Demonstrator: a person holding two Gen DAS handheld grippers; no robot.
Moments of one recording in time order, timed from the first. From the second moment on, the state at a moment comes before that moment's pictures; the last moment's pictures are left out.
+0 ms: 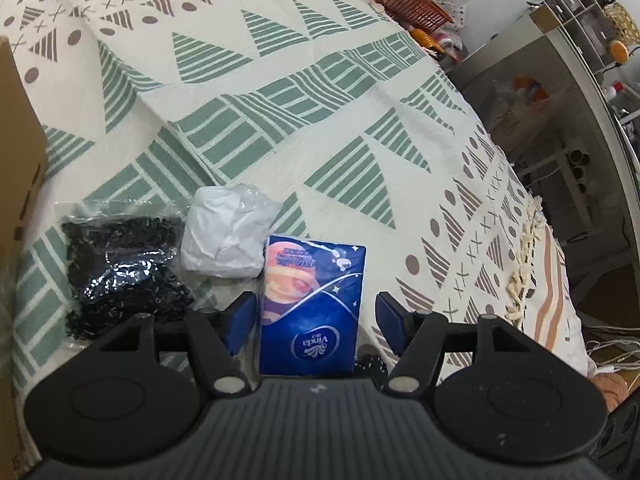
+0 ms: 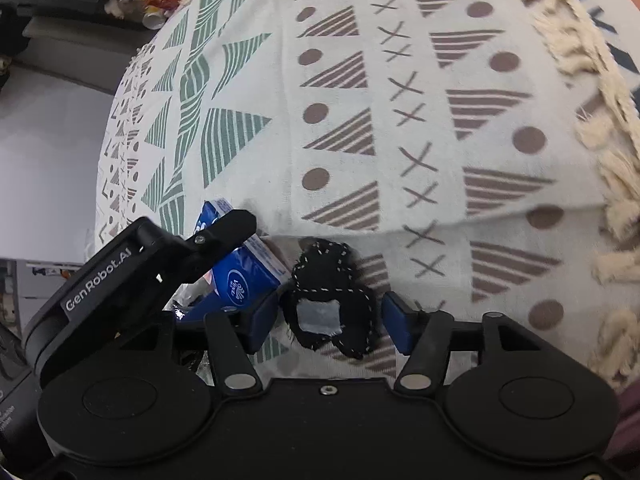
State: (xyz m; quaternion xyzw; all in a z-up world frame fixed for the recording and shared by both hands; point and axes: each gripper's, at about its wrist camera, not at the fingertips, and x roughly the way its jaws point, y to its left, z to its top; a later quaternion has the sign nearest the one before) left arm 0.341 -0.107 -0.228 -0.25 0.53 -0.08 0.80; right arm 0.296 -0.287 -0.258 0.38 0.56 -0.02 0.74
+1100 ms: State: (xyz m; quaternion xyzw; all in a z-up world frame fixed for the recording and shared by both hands) left arm 0.278 -0.083 -0.124 -0.21 0.44 -0.04 0.87; right arm 0.263 -0.268 -0.196 0.31 0.47 0.02 0.83
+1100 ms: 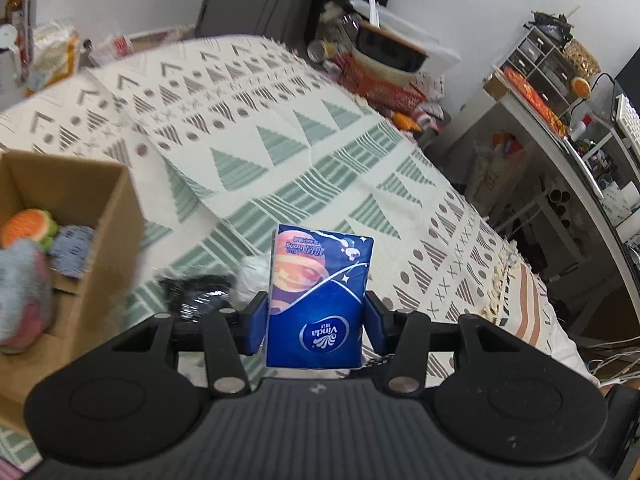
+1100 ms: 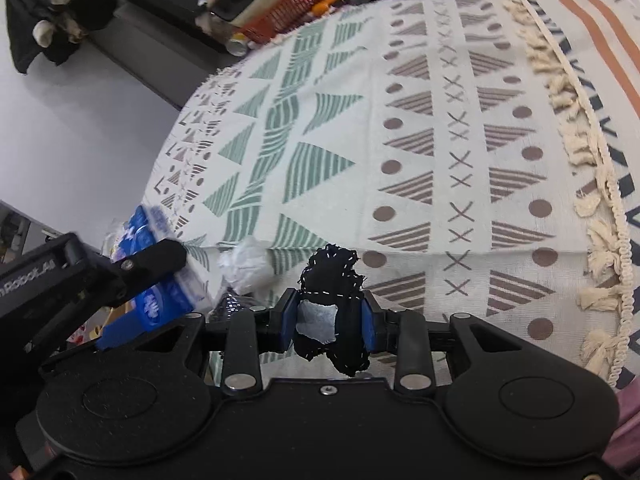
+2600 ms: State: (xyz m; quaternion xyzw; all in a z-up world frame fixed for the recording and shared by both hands) left arm 0.202 0.079 -0.104 -0.26 0.39 0.06 0.88; right arm 0.240 -0.141 -0.131 0.23 0.38 0.19 0.88
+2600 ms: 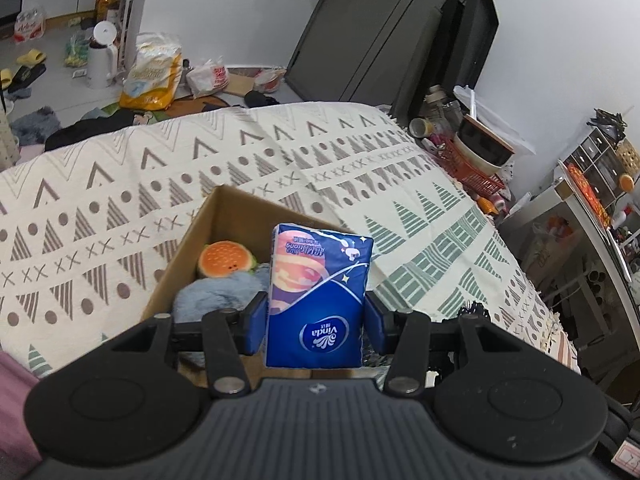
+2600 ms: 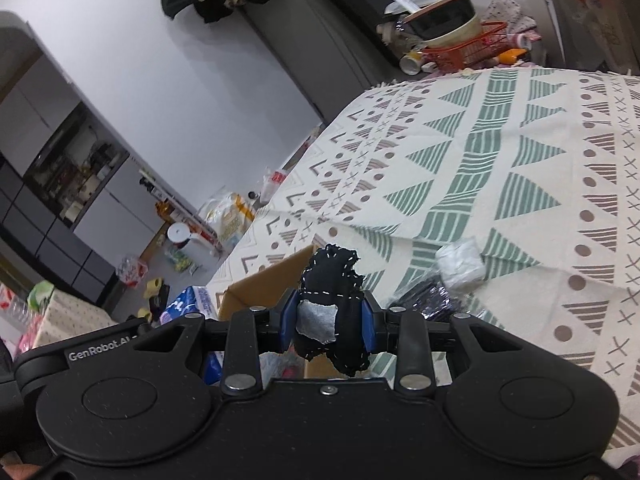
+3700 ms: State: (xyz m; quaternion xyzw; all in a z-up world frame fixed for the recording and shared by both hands) left arm 0.190 0.123 -0.148 -0.29 0.45 0.06 0.84; right arm 0.231 -0.076 -0.150 0.17 0.45 0.25 0.84
